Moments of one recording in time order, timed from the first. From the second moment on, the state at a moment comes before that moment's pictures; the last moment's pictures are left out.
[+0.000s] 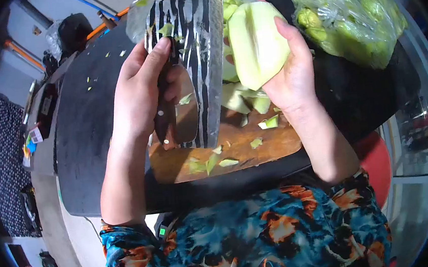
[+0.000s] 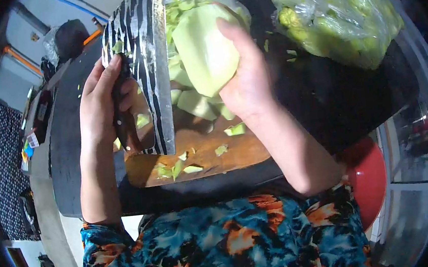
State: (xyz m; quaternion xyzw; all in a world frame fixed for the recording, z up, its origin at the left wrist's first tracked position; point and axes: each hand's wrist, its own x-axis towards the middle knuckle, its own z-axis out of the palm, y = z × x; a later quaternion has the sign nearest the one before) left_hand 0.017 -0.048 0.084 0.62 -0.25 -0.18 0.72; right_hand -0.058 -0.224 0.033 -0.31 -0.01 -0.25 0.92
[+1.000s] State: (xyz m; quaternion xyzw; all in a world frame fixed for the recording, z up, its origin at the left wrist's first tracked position) left_hand 0.007 -0.073 0.071 0.65 -0.27 -0.15 0.70; right_hand -0.053 -0.231 0.038 -0.33 -0.04 -0.43 0.84
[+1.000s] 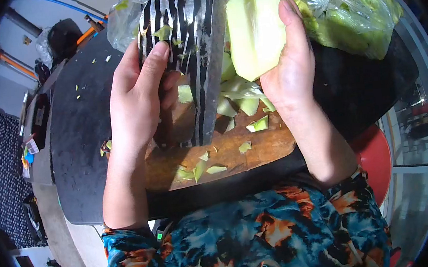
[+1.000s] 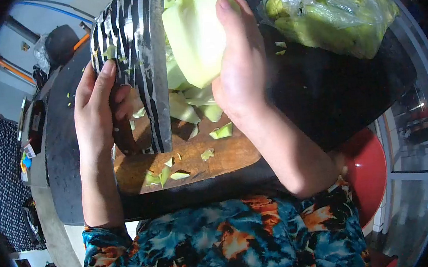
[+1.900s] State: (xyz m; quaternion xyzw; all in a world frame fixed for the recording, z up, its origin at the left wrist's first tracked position) left_hand -0.002 -0.063 0.075 0.68 -0.28 -0.15 0.66; right_hand -0.063 -0.228 0.039 -0.49 0.02 -0.47 0.74
